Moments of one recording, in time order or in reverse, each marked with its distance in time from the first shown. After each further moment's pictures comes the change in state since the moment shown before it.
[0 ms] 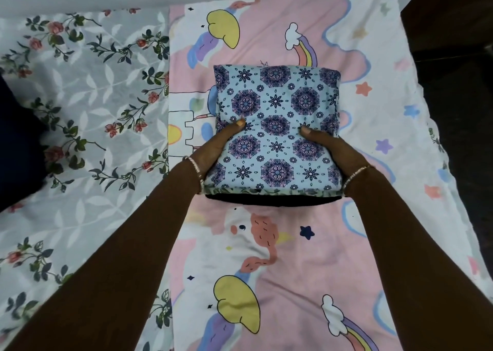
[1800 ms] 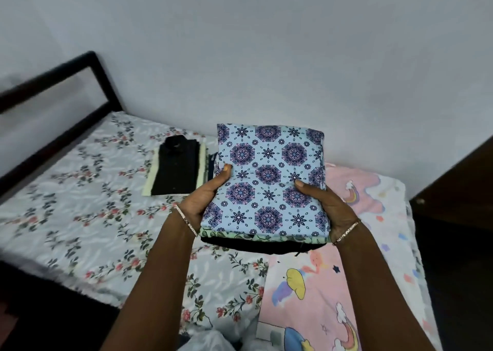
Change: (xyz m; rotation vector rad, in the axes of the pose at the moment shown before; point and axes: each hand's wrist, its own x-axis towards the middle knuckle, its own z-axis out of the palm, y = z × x) left_hand -0.635 0.064 -0.085 -0.143 0.313 0.465; right_hand -0.505 -0.132 0.262 0.064 -0.581 -0.135
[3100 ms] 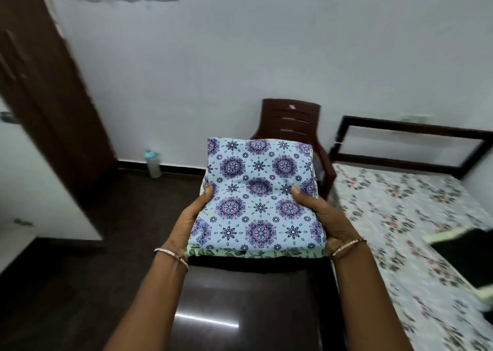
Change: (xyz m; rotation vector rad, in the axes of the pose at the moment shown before) left_hand -0.750 -0.216 0.060 -0.898 1.215 0.687; right_hand -0.387 0.342 0.363 -0.515 -1.255 0.580
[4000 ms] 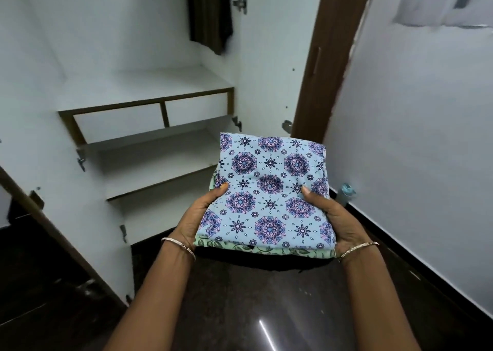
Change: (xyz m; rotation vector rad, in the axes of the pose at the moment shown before) left_hand -0.127 0.299 -0.408 -0.047 0.702 0.532; right_hand 0.334 0.176 0.509 -0.210 -0.662 0.494
